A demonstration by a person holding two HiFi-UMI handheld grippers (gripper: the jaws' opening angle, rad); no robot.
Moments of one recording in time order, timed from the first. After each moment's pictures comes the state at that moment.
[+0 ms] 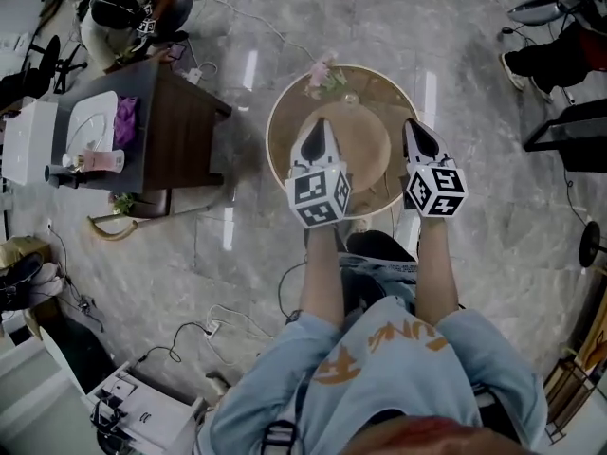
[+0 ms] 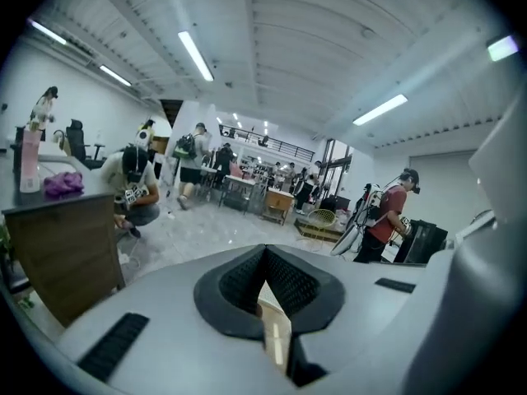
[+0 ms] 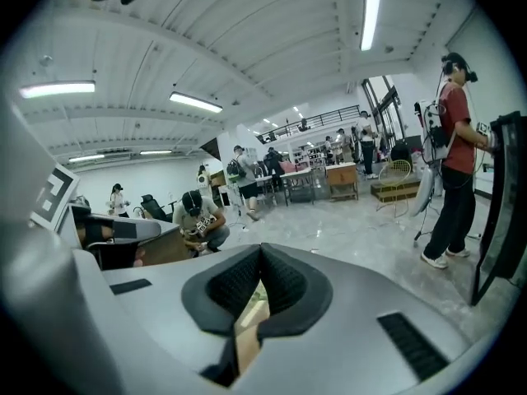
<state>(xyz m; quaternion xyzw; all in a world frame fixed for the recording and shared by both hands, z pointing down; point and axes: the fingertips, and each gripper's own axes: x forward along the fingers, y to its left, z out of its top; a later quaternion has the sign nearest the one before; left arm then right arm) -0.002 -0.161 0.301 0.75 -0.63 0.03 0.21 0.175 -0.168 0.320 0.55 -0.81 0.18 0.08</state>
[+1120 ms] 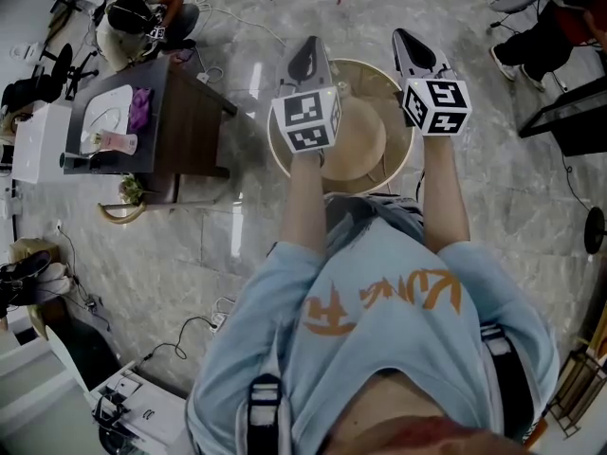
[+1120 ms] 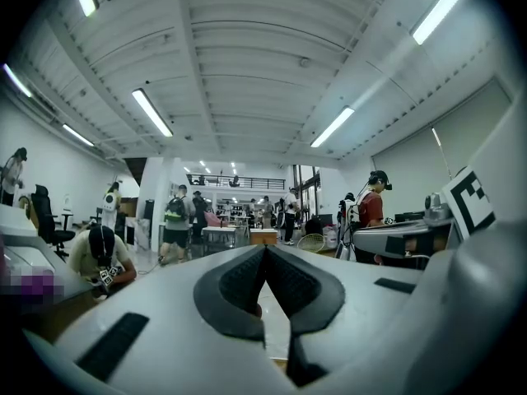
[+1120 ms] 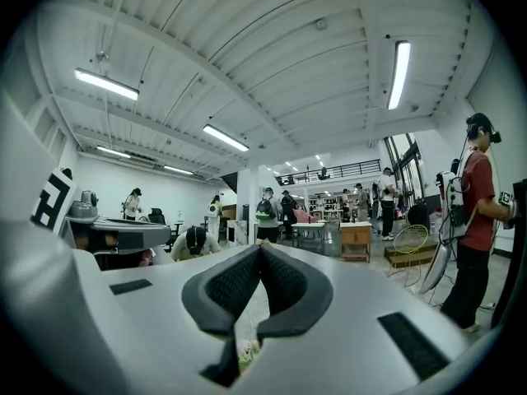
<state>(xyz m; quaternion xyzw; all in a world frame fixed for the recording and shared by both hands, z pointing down) 0.031 -0.174 0.128 0.80 -0.60 0.00 0.01 0.177 -0.189 0.127 0.53 -0.85 0.00 0.00</state>
